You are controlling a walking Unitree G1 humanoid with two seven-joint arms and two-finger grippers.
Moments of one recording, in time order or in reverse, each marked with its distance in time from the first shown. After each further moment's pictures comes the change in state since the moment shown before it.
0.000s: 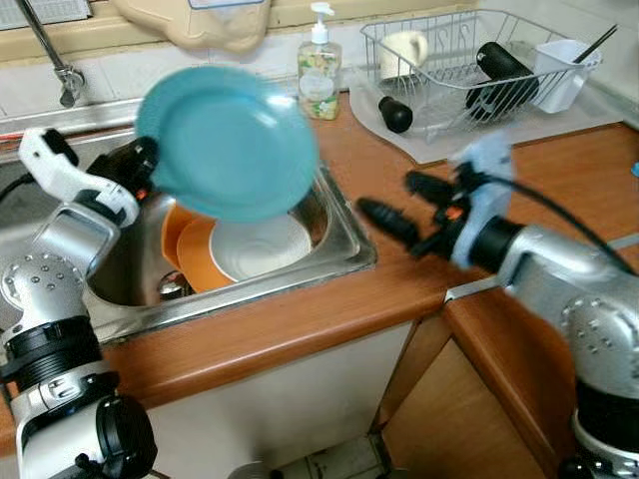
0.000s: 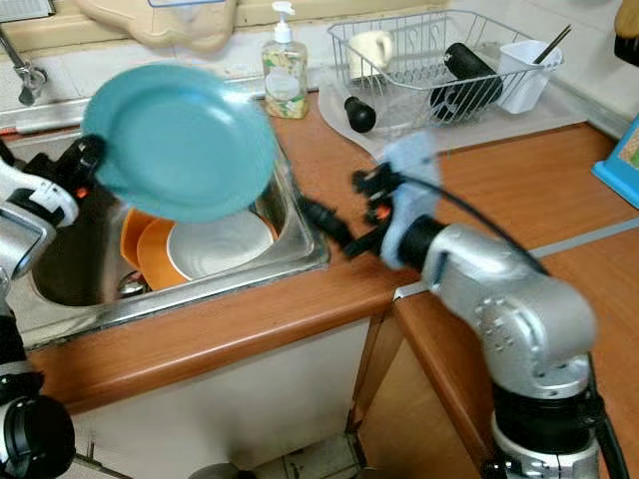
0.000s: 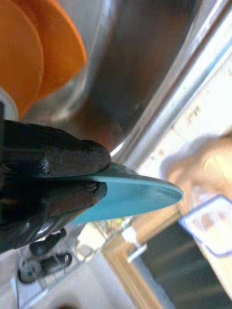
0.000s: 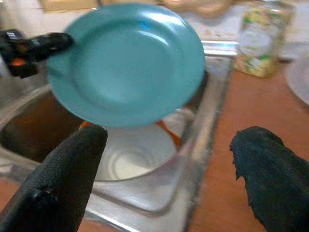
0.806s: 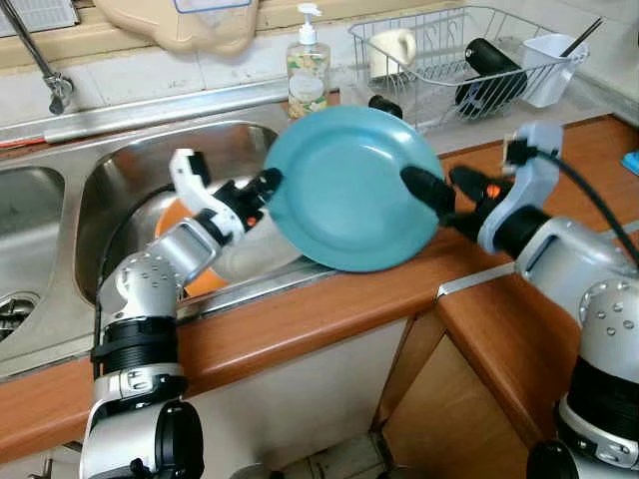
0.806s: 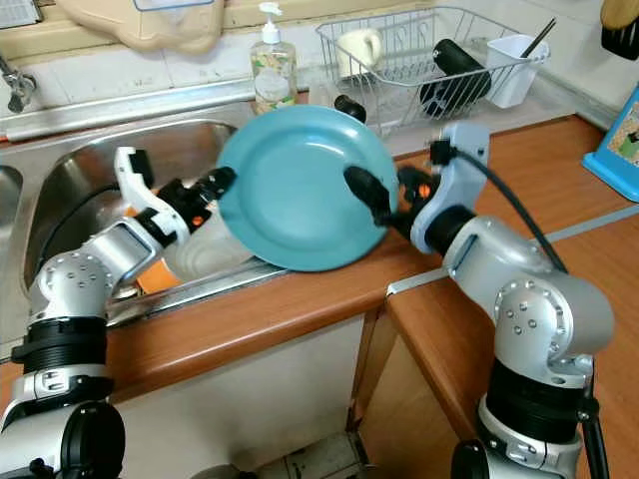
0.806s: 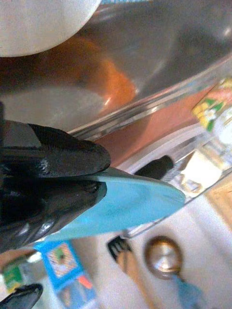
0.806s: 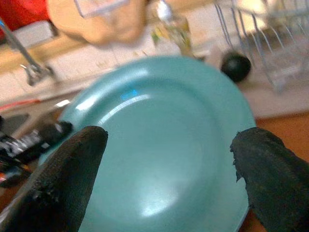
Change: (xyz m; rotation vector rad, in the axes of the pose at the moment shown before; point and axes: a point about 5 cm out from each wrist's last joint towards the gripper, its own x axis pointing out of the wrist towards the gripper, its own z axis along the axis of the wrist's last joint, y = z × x) left arm 0.020 -0.048 -0.093 -0.121 0.325 -0.279; right arm -0.011 -0.035 0.008 0.246 -0.122 -0.234
